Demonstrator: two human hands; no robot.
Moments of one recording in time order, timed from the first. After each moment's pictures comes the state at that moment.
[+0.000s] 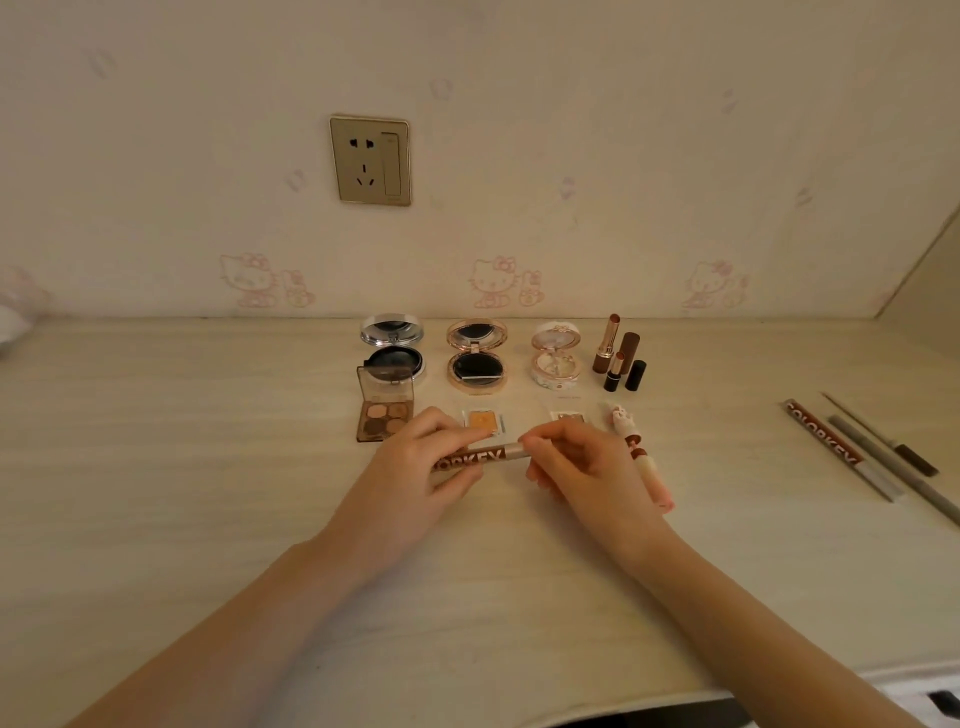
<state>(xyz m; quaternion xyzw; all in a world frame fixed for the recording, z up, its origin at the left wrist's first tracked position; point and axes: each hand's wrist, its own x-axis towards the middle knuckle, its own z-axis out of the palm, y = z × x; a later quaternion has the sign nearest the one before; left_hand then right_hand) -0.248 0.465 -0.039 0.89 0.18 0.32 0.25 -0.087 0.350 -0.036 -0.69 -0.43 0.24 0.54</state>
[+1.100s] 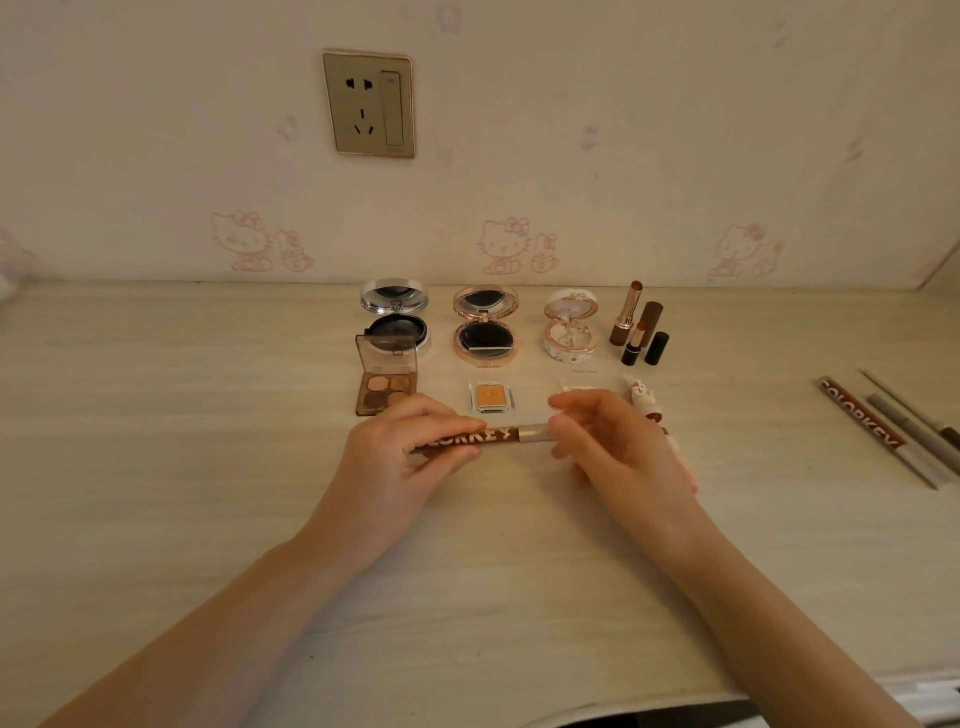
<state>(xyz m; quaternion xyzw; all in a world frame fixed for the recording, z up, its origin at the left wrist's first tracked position) -0.257 0.469 -0.049 0.84 0.18 0.38 0.33 -0.081 0.340 -0.040 -0.66 -0.45 0.25 0.55</state>
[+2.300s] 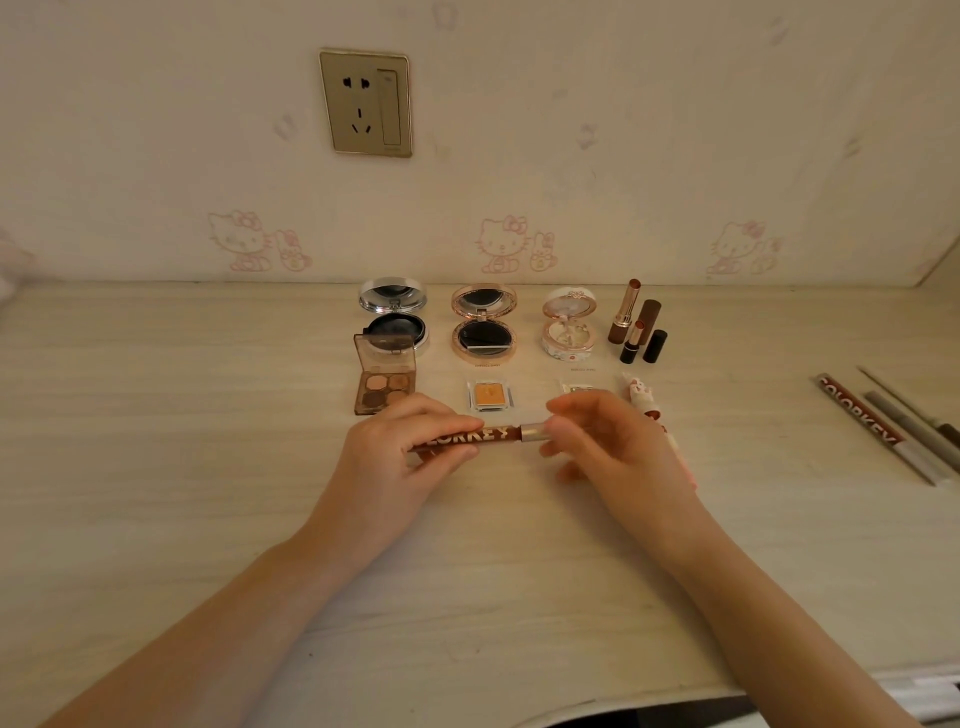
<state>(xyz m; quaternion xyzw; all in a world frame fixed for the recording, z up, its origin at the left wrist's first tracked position) -0.257 0.470 -0.052 0.84 0.19 0.37 0.34 -0.079 0.340 -0.042 -0.64 -0.42 0.28 0.58</state>
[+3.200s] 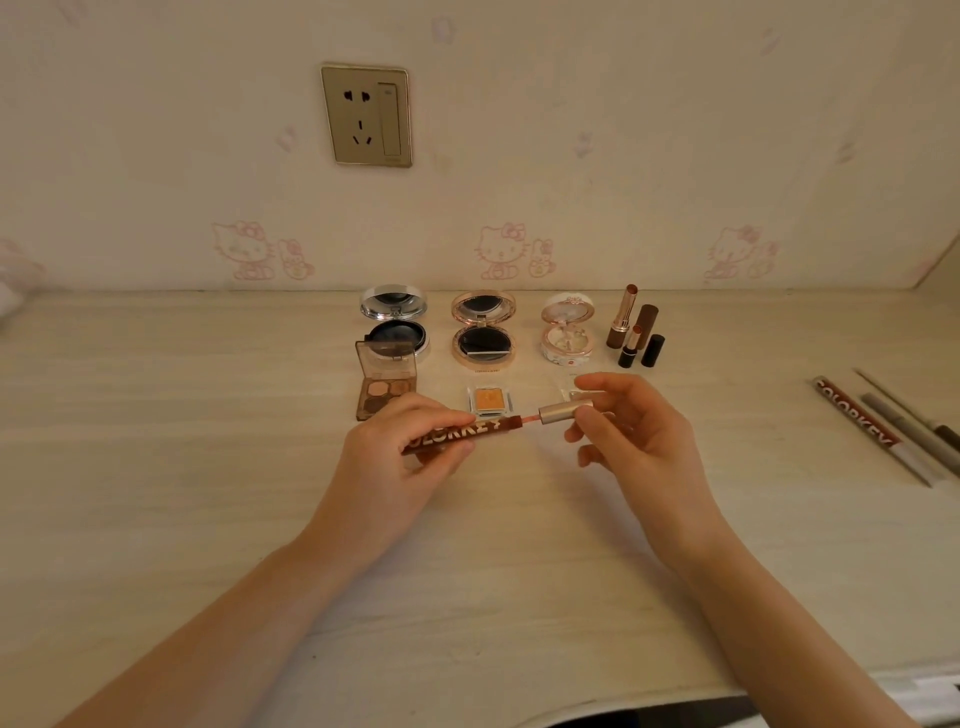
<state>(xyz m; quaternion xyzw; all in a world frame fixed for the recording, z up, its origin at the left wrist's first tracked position) -0.257 0.466 -0.048 0.84 0.21 0.39 0.32 -0.074 0.339 -0.040 -0.61 -0.39 0.23 0.65</state>
